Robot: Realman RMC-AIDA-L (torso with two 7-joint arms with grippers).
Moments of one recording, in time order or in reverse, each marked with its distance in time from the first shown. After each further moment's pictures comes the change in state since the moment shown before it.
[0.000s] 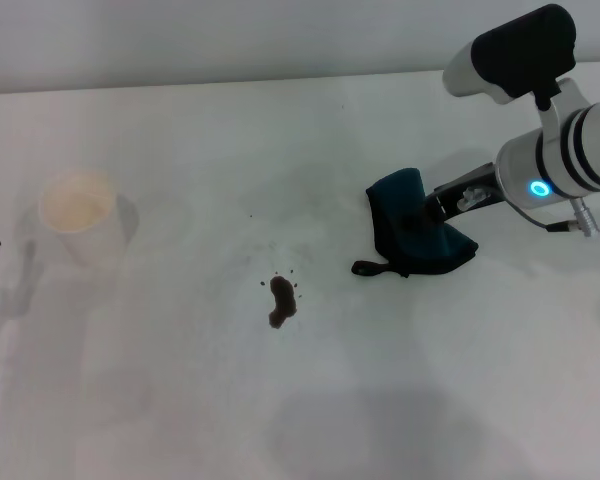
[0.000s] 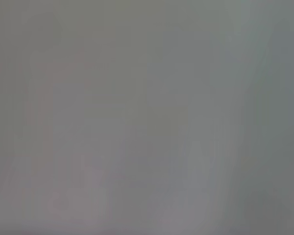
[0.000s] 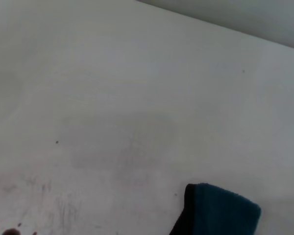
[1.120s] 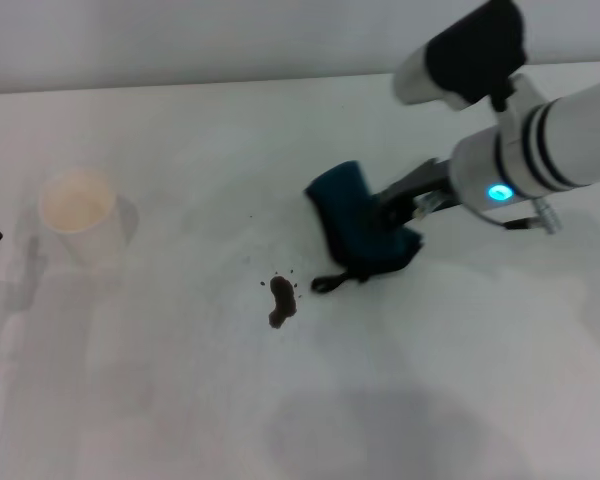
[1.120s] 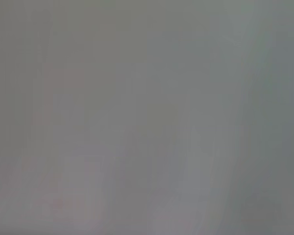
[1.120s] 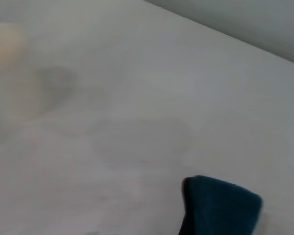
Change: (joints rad) left arm -0.013 0.000 0.000 0.000 -0.002 0.000 -0.026; right arm 0.004 -0.002 -0.105 -0.095 0.093 0.012 -0.075
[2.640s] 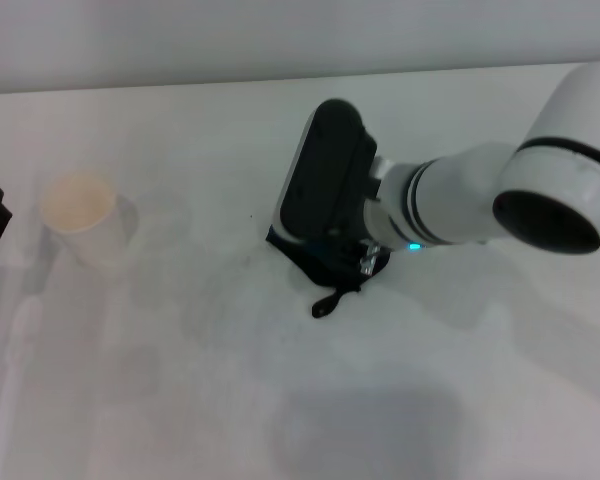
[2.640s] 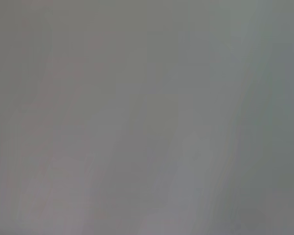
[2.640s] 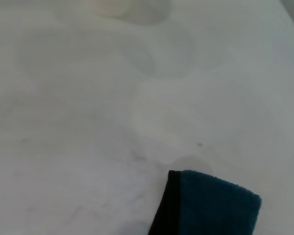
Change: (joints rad) left arm -0.036 -0.002 -0.005 0.002 -0.001 -0.011 -0.053; right arm 0.145 0.009 -0.458 0.070 -0.409 -0.160 0.160
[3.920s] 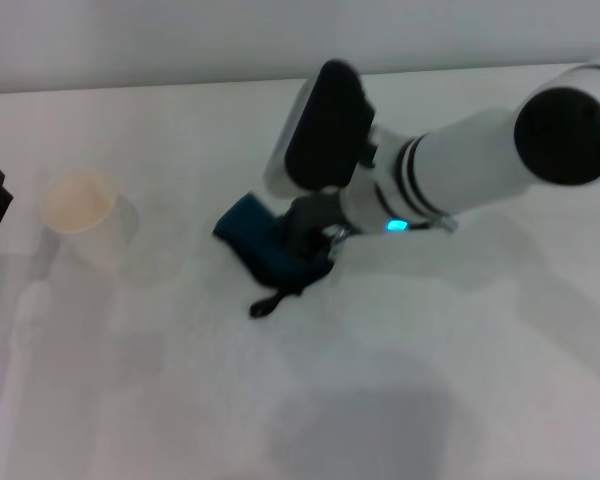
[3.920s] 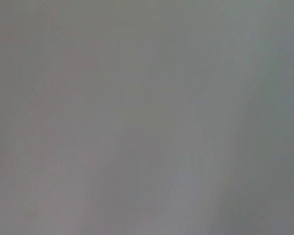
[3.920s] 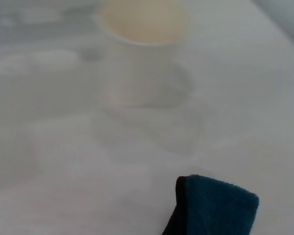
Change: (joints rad) left arm -0.036 0.002 -0.005 -0.012 -0.011 -0.015 -0.038; right arm 0.060 -0.005 0.150 0.176 0.499 -0.129 -0.388
